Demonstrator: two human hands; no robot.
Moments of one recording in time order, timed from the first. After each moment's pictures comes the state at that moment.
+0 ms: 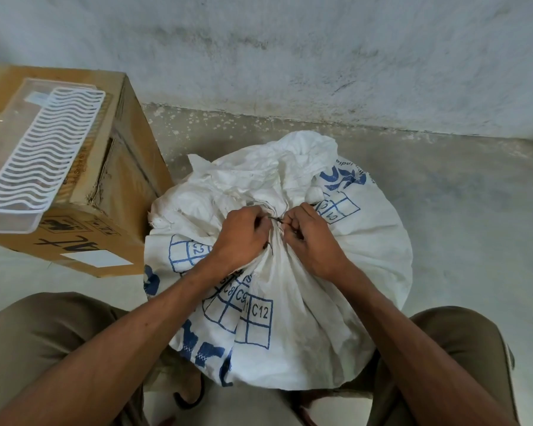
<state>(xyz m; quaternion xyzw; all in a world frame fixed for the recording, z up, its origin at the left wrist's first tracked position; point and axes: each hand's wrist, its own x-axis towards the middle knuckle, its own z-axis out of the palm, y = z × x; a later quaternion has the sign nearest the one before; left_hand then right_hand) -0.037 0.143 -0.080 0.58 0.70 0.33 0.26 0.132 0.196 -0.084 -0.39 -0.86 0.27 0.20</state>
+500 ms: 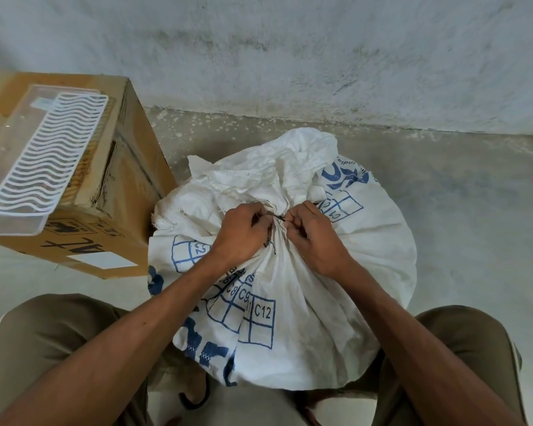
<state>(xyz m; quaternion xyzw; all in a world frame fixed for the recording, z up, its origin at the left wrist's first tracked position) -0.040 0.142 -0.072 0.52 0.71 0.35 0.33 0.133 0.198 -0.081 -0.39 -0.85 0.29 0.22</state>
